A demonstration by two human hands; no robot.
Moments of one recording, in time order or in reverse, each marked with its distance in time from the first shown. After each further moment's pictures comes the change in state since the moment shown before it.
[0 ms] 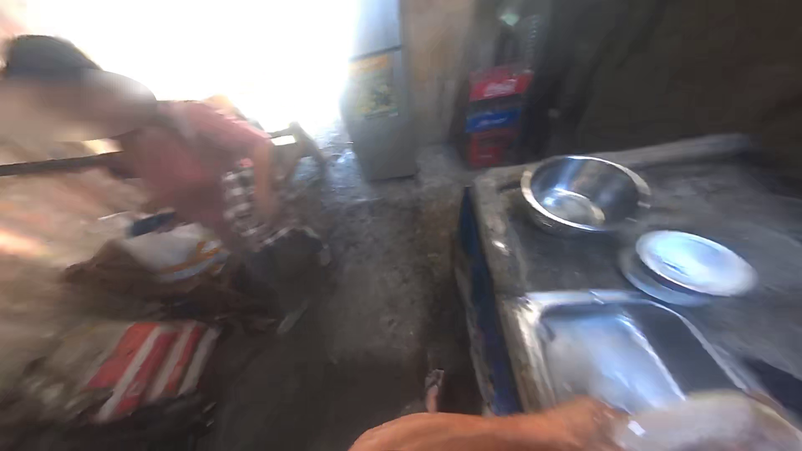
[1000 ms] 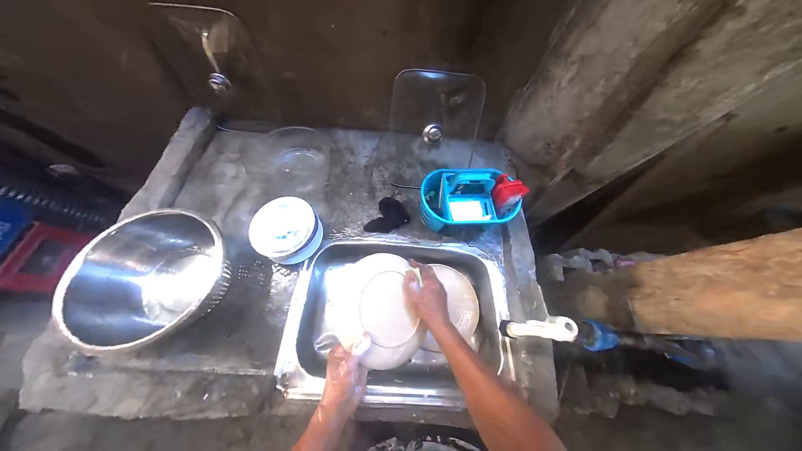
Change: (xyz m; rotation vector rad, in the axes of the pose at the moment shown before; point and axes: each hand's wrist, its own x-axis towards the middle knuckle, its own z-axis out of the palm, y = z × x) left_hand 0.121 -0.067 -0.018 -0.574 -0.062 -0.518; right_hand 0.030 0.032 -0.019 -0.400 0.246 0.548
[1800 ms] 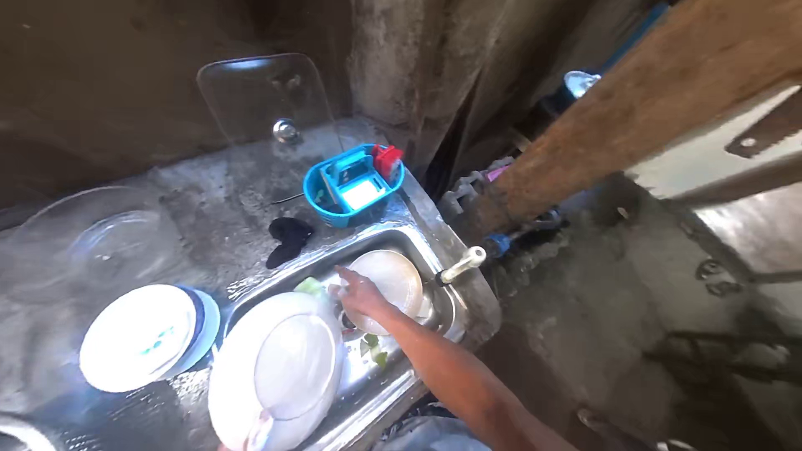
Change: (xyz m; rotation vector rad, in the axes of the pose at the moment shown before) left_hand 0.035 0.100 -0.052 0.463 -0.343 0.227; right_hand 0.018 0.020 0.023 0.225 -0.053 0.234
